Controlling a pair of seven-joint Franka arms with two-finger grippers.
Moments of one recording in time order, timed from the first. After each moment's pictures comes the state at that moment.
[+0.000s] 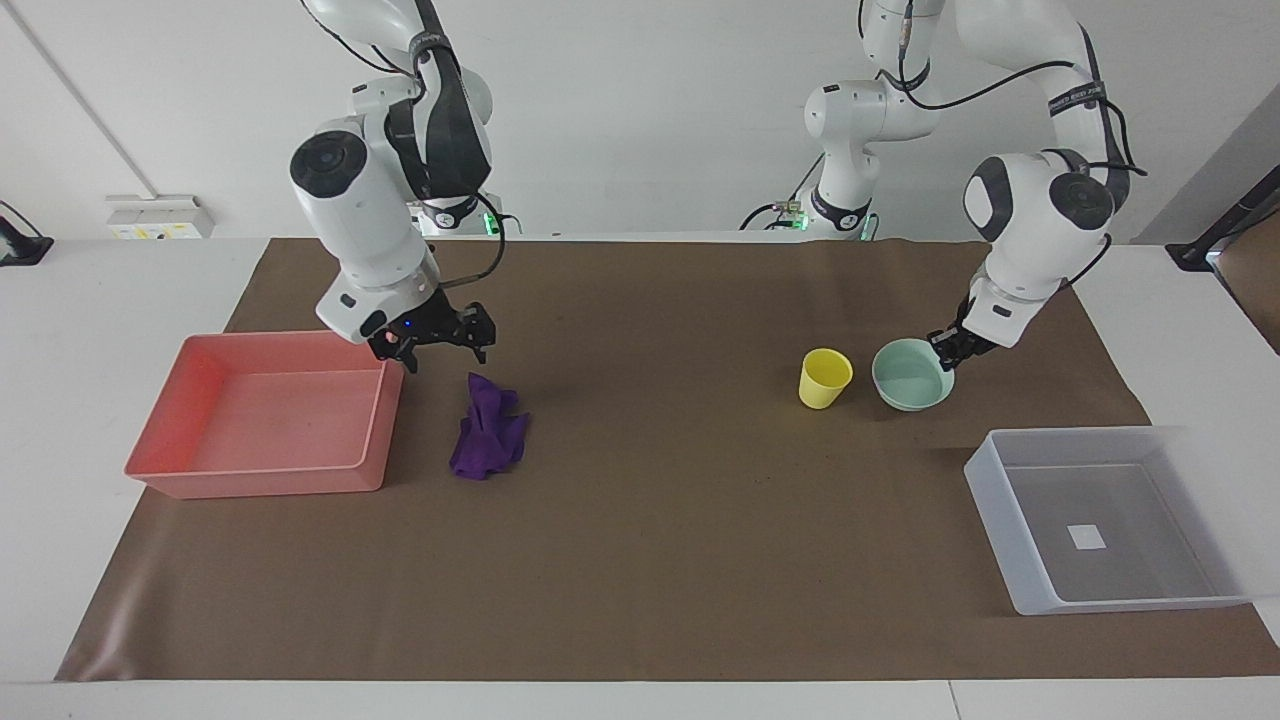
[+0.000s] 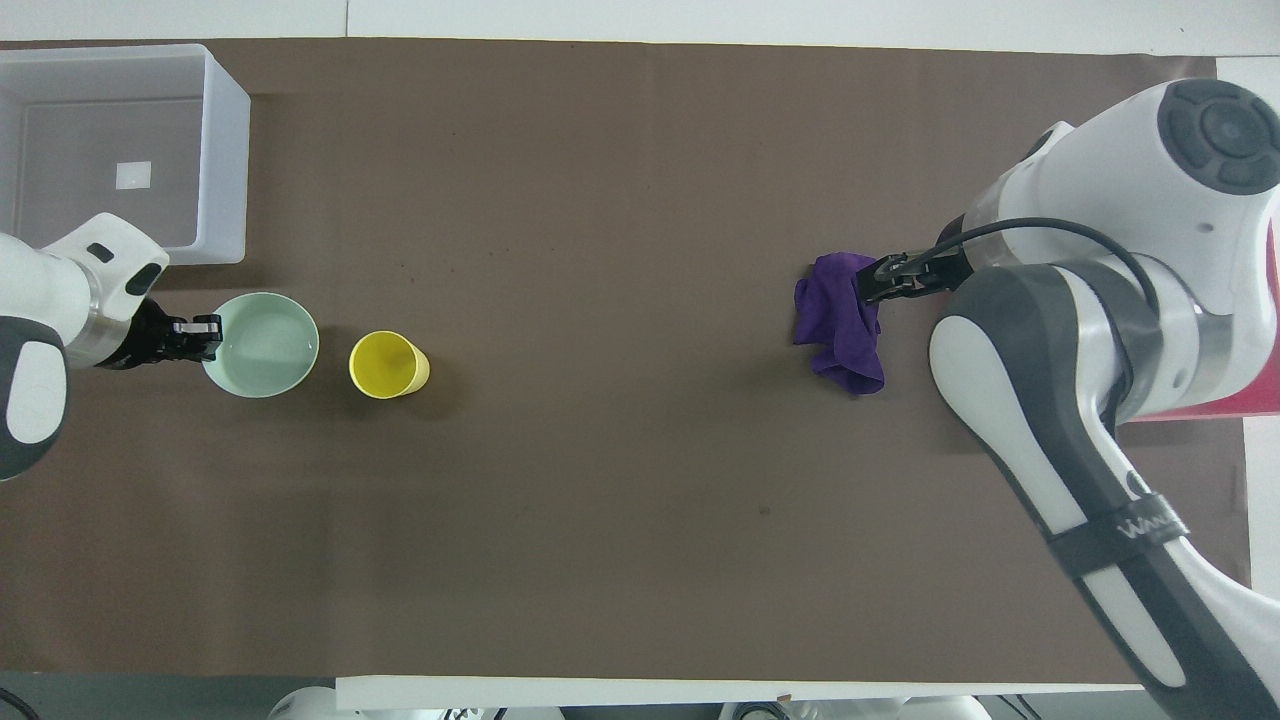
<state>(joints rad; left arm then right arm) -0.06 -0.07 0.01 -2.13 0.01 2.03 -0.14 0.24 0.08 -0.04 -1.96 0.09 2.03 0.06</state>
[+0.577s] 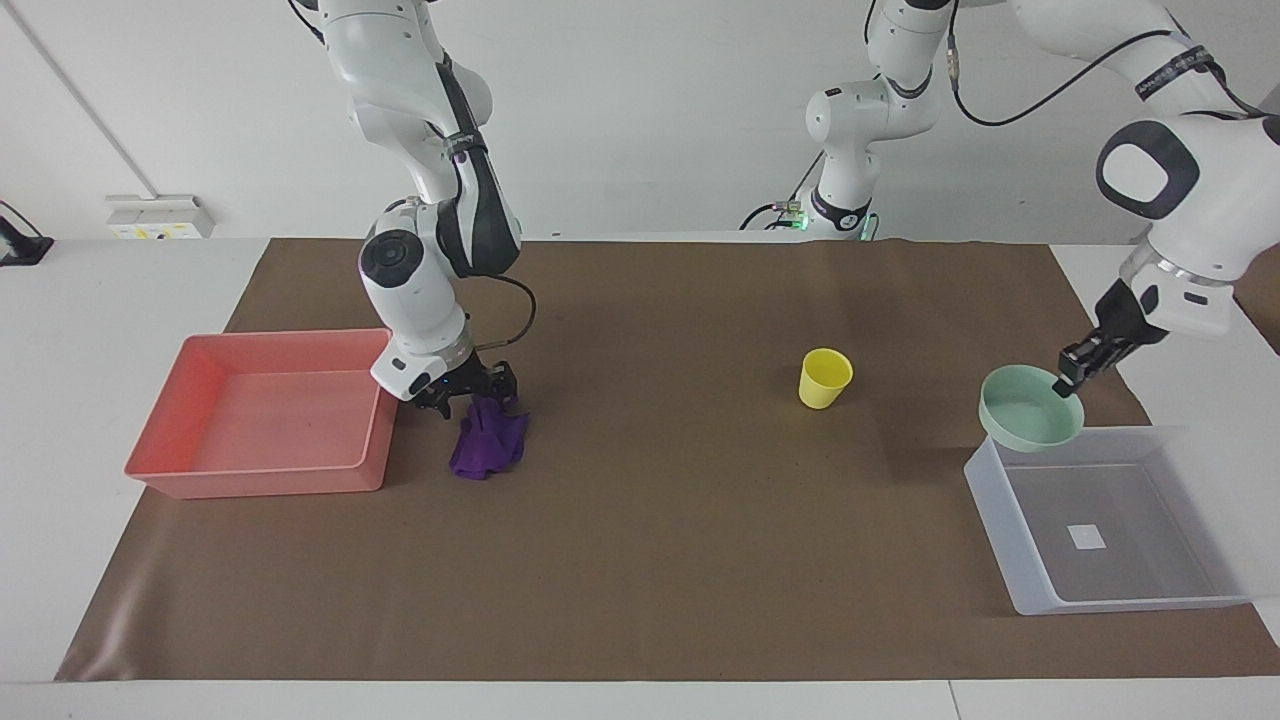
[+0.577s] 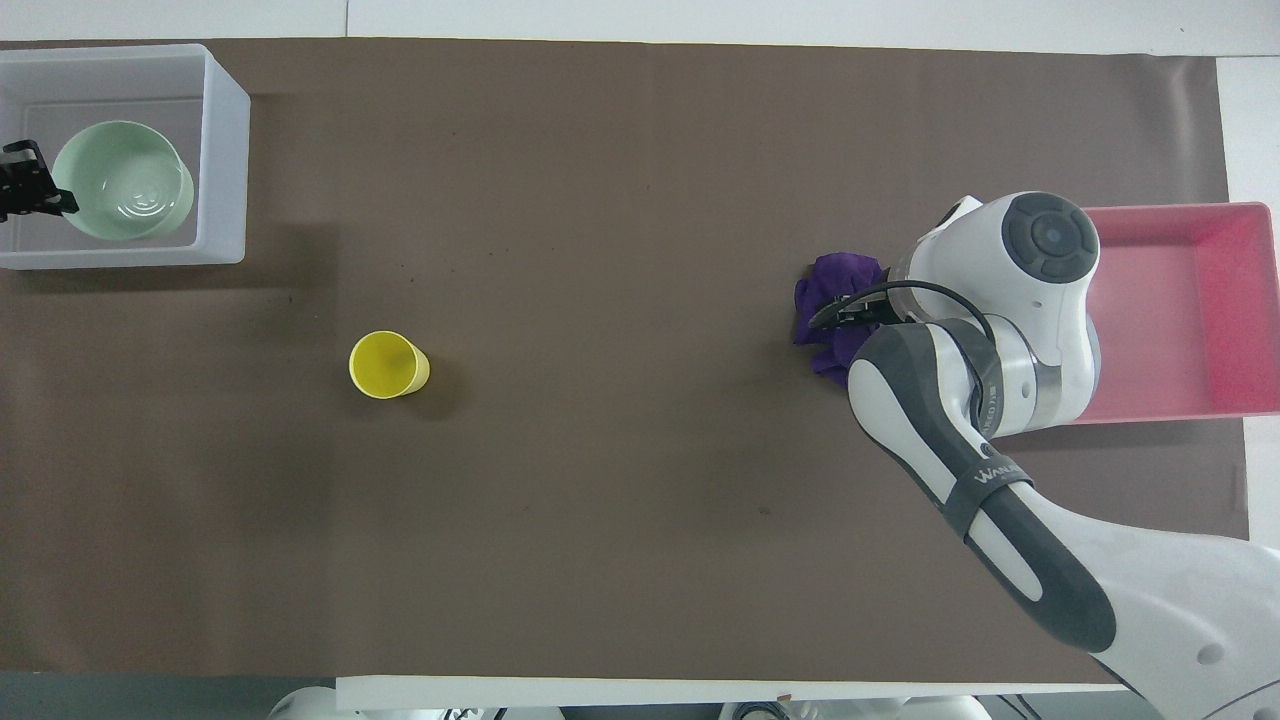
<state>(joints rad) 0.10 0.25 0.03 -1.63 -0.14 1.99 -0.14 0.25 0.20 -0.04 -2.13 0.09 2.33 0.06</state>
